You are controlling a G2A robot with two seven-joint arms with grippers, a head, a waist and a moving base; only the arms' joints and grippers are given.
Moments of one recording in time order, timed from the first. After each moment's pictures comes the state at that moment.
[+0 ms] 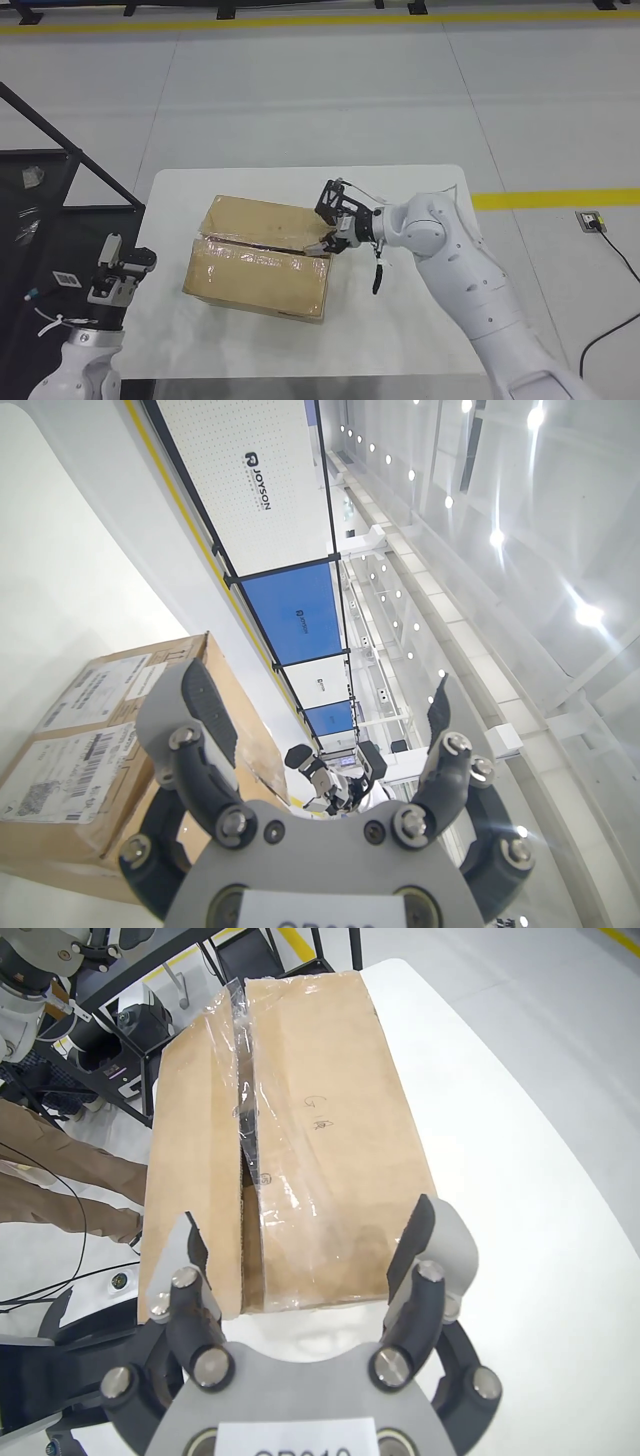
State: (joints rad) left arm 1.48 -1.23 -1.87 -1.78 -0.29 -0.28 -0.30; right arm -0.41 -1.46 1.04 -0.97 -0.80 -0.87 0.81
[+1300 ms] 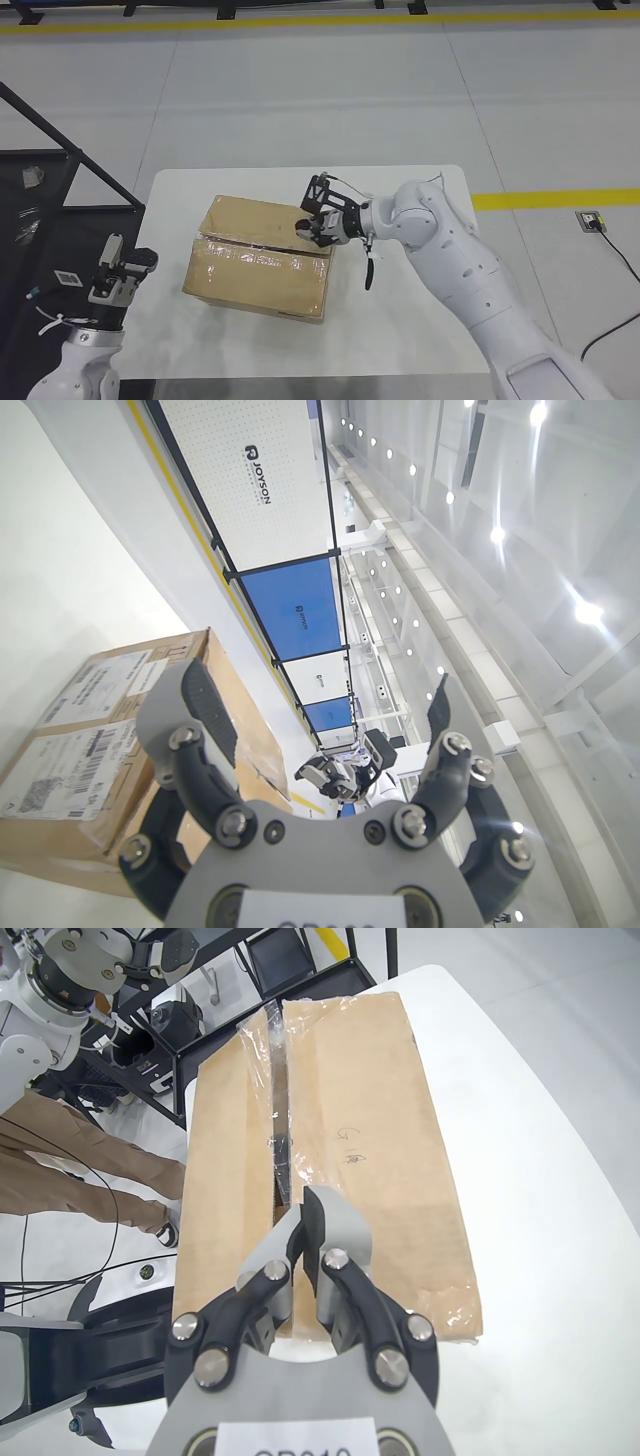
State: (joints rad) left arm 1.48 -1.23 -1.87 -1.77 -0.31 -0.28 -0.33; right arm -0.34 -1.46 0.92 -0.97 -0.65 -0.85 0.84
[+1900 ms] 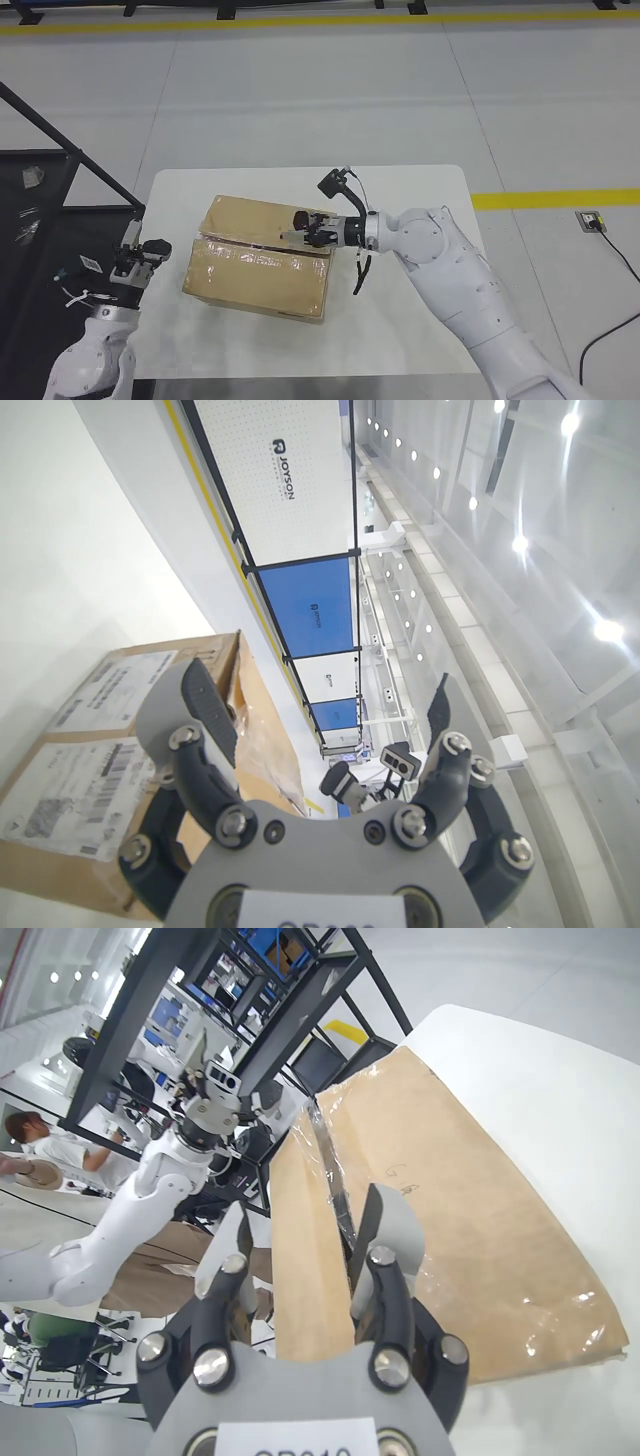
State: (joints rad) left arm 1.31 -1.22 -1.79 -1.58 -0.28 -0.21 -0.30; right arm -0.45 -1.45 0.97 -1.01 -0.25 -0.62 0.86
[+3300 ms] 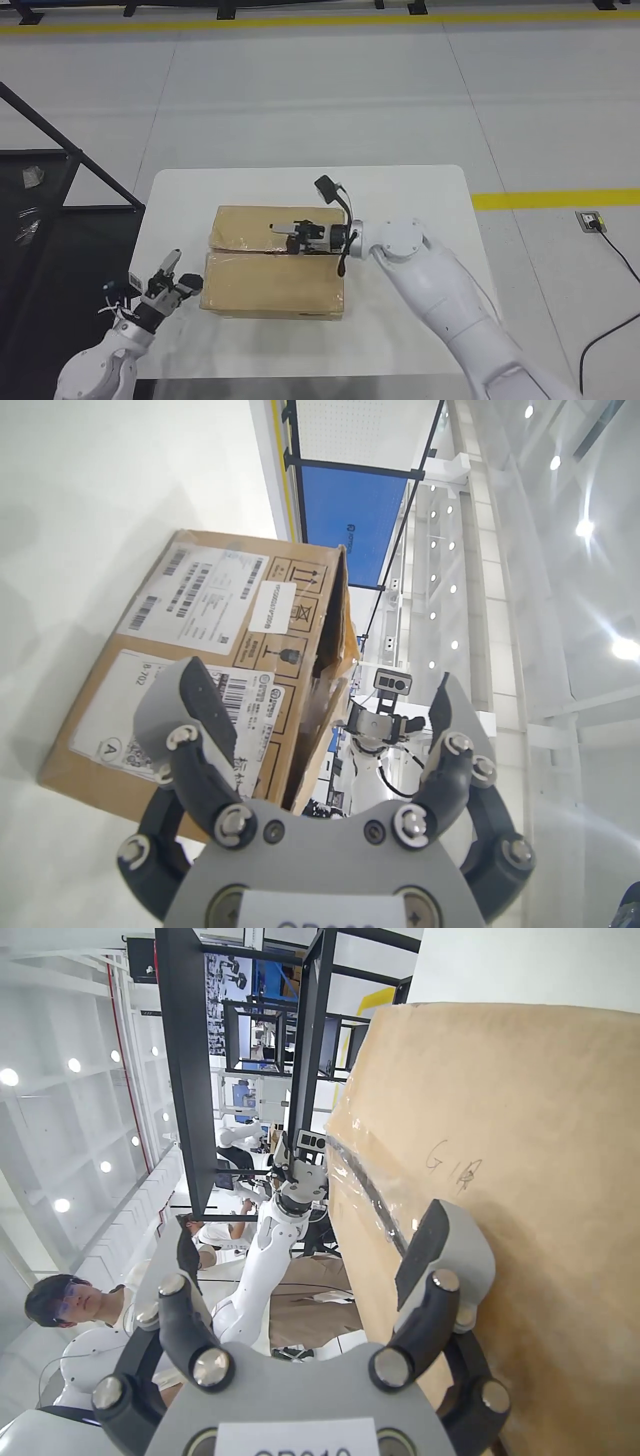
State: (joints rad) left arm 1.35 -1.19 -1.75 -1.46 -0.41 -0.12 -0.65; right arm -0.38 -1.55 0.87 -0.72 0.26 -0.33 0.97
